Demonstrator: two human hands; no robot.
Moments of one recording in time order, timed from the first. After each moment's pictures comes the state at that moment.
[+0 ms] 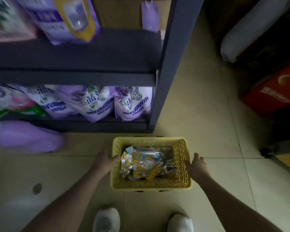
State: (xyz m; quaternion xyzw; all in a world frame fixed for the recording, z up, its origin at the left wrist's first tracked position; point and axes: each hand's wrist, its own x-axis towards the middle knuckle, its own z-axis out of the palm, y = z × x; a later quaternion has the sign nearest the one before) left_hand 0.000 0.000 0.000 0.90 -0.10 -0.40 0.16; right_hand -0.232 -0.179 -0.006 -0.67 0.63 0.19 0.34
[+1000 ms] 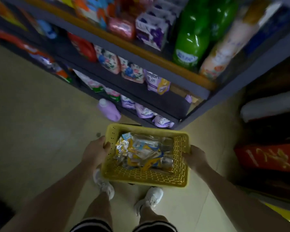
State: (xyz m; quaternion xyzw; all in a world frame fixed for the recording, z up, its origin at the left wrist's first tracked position) left_hand -0.049 0.148 0.441 0.94 -0.01 -0.25 0.21; right_hand -0.173 -0.152 0.428 -0.81 0.40 0.23 0.37
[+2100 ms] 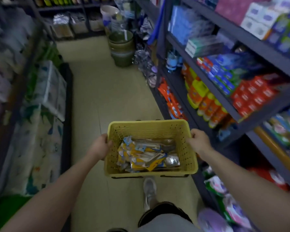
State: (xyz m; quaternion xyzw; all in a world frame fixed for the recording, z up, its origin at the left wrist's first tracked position) left_hand 0.308 0.797 0.580 0.86 0.33 -0.09 0.36; right_hand 0.454 0.500 0.575 -0.92 -0.01 0.16 0.36
